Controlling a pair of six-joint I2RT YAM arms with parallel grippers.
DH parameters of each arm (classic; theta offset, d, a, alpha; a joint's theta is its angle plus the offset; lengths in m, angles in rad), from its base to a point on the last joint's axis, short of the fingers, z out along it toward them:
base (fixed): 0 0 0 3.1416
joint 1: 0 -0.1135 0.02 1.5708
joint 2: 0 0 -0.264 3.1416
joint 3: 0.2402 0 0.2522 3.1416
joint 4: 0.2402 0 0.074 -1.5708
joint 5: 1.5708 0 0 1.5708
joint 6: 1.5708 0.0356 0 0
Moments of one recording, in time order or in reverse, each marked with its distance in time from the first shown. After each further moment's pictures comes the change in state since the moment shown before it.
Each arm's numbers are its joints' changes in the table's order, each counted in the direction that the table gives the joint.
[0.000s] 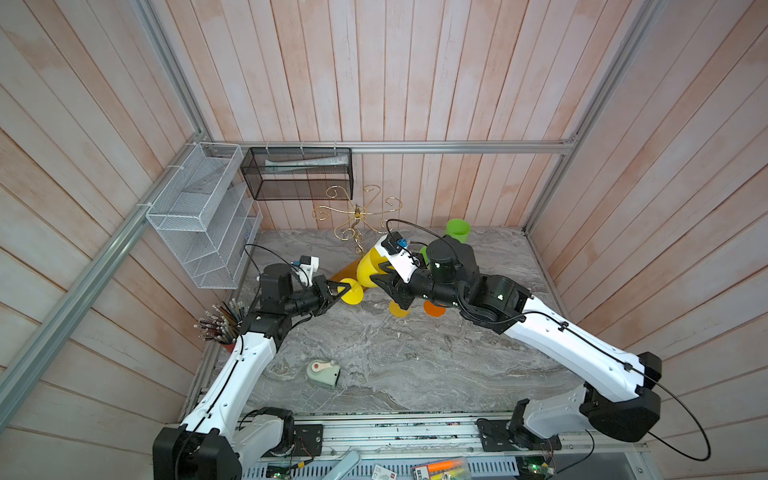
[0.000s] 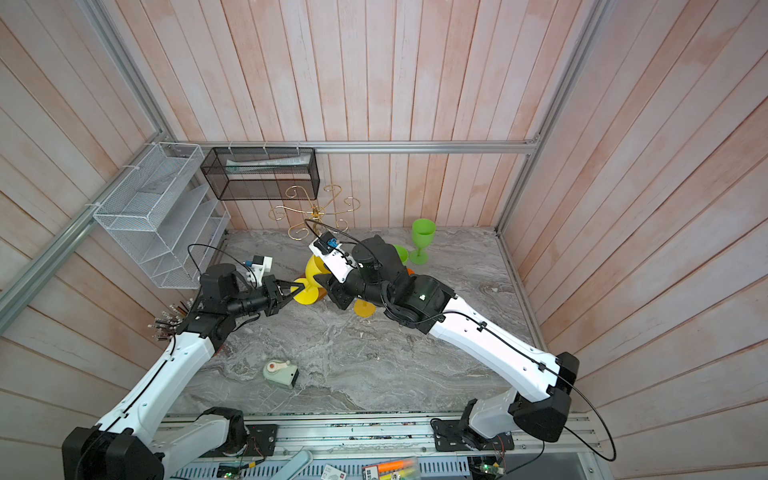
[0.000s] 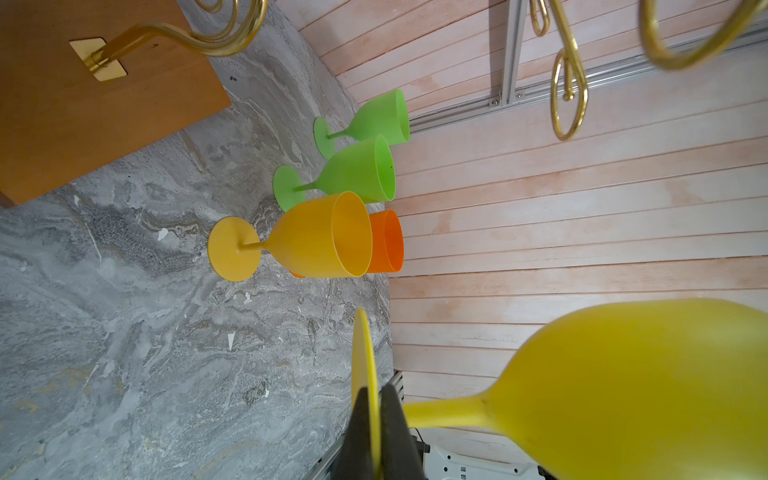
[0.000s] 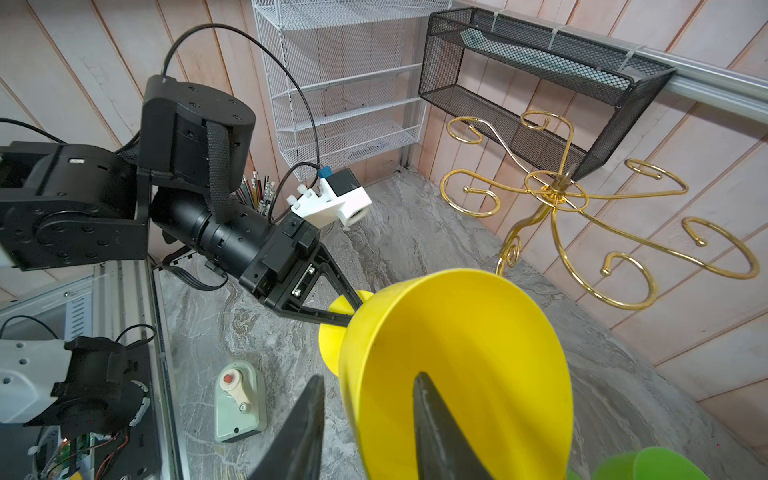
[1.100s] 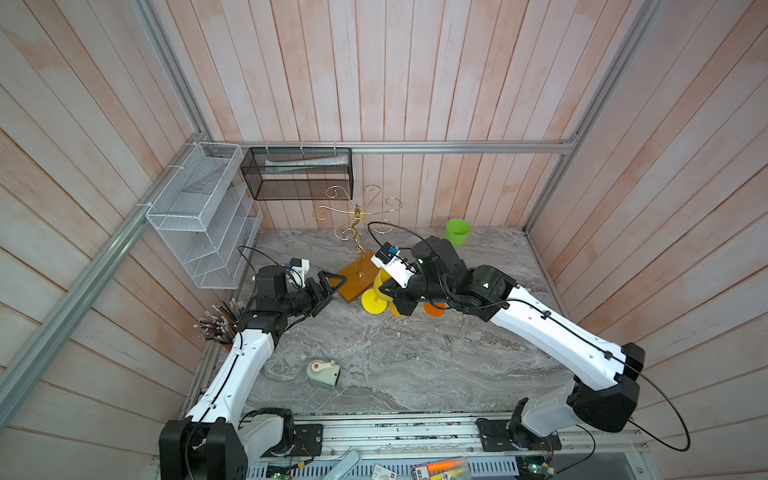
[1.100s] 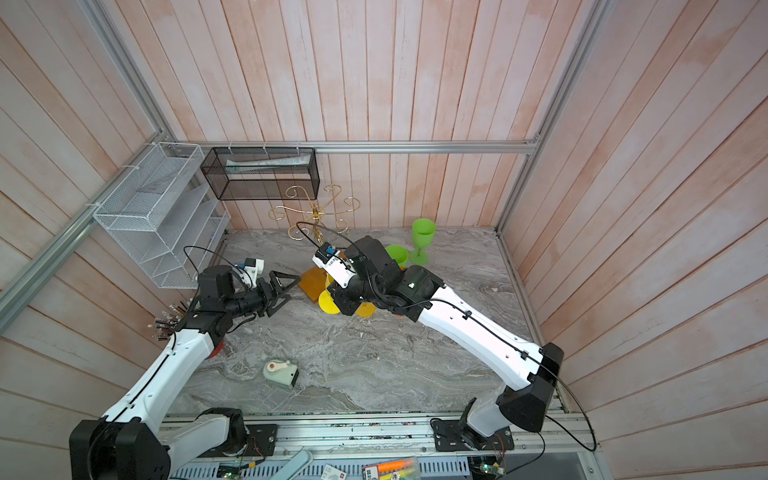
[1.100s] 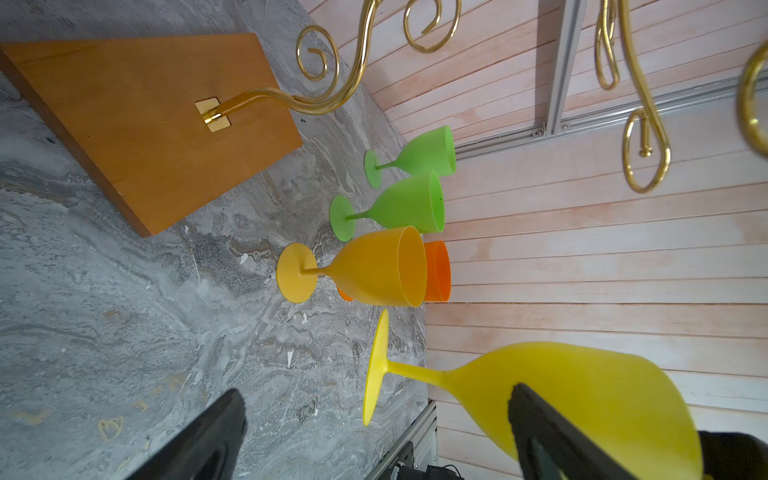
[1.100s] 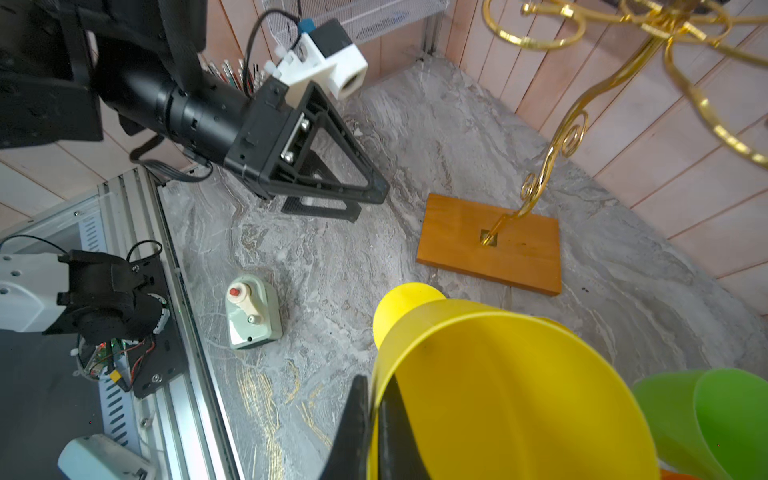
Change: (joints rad) left arm -0.079 0.035 -0.011 0.064 -0.062 0.109; right arm 0.056 0.069 0.013 0.237 -0.089 0.023
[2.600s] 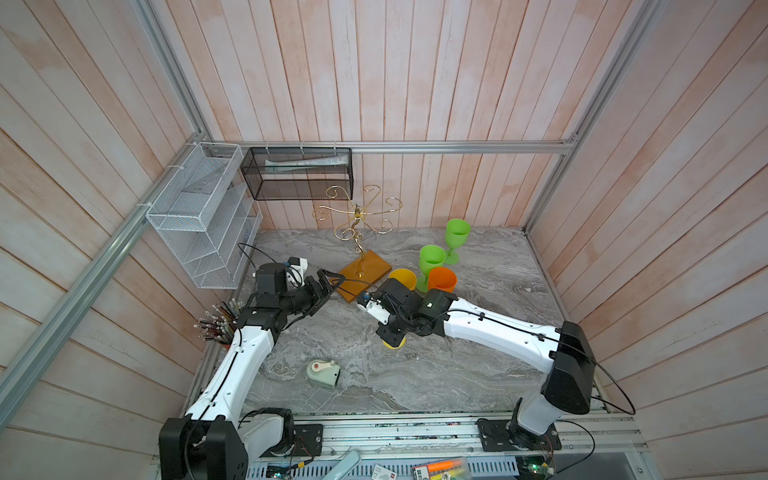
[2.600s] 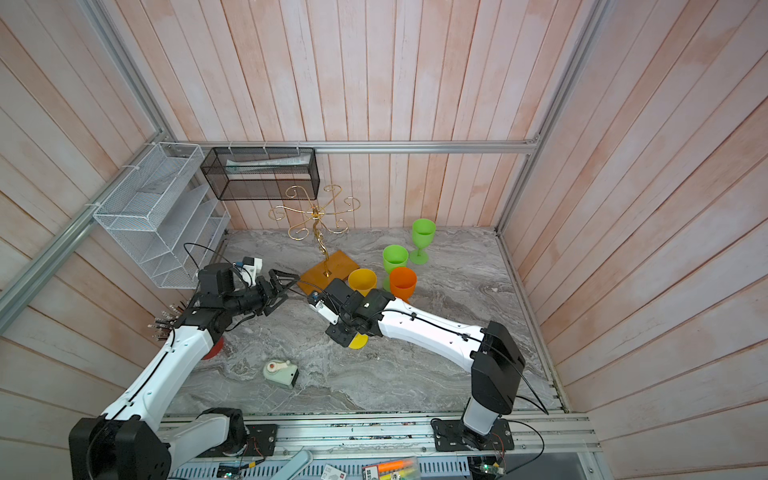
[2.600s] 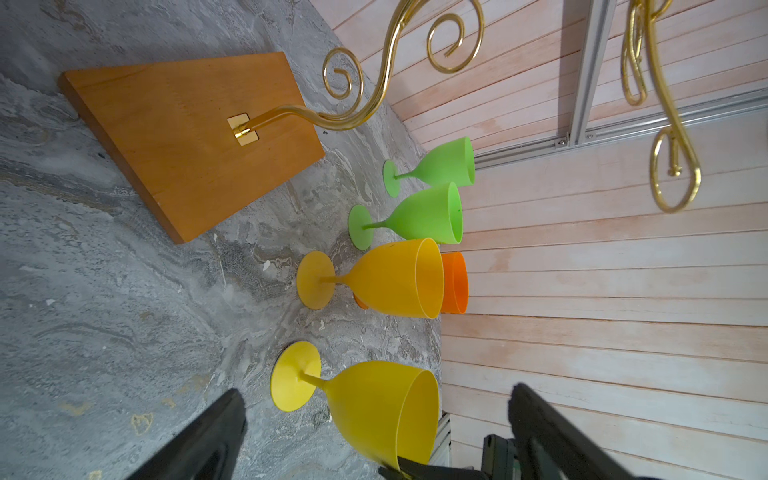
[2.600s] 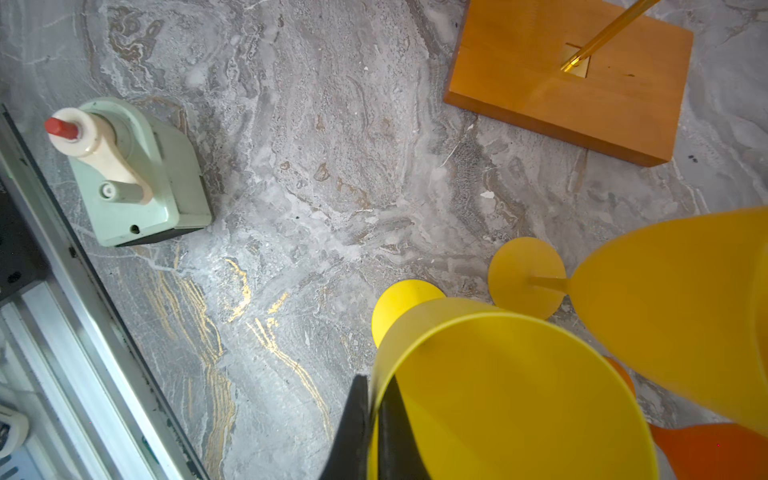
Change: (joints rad) left arm -0.002 0.009 0.036 0.063 -0.056 0.026; right arm -0.094 0.183 -0.181 0.005 0.178 -0.012
